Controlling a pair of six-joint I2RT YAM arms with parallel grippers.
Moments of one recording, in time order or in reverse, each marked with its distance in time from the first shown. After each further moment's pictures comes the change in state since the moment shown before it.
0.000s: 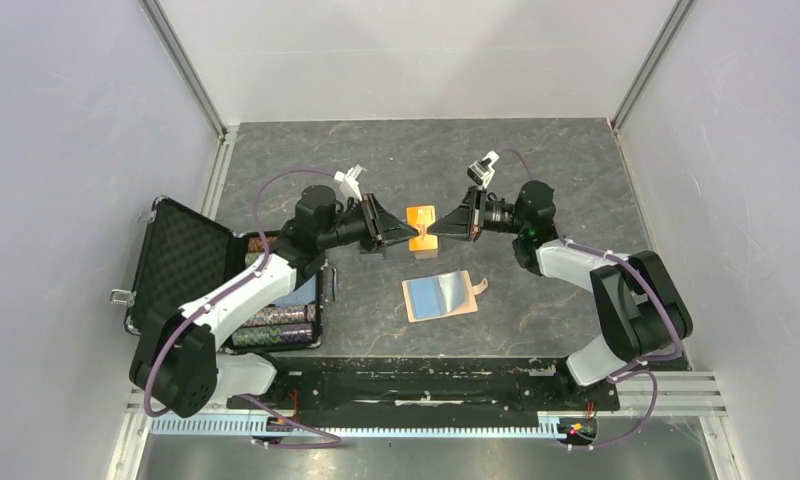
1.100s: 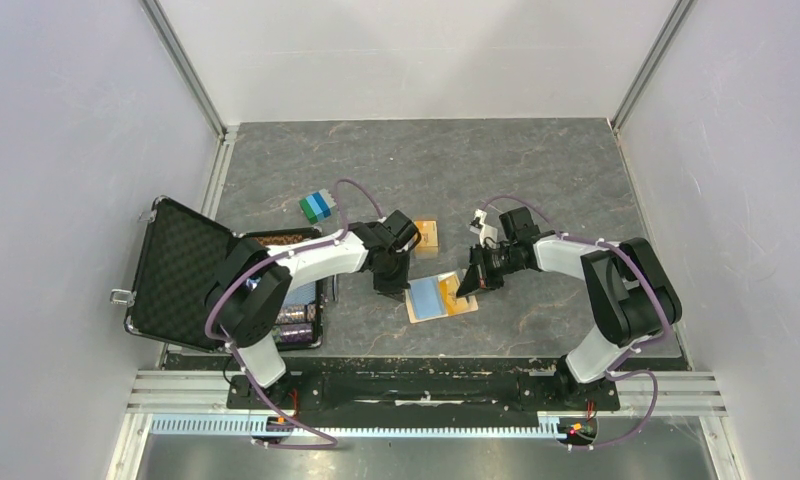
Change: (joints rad) left arm -0.272 0.447 0.290 -0.818 -0.504 0.292; right arm -0.034 0.089 0.013 -1.137 0.275 -1.030
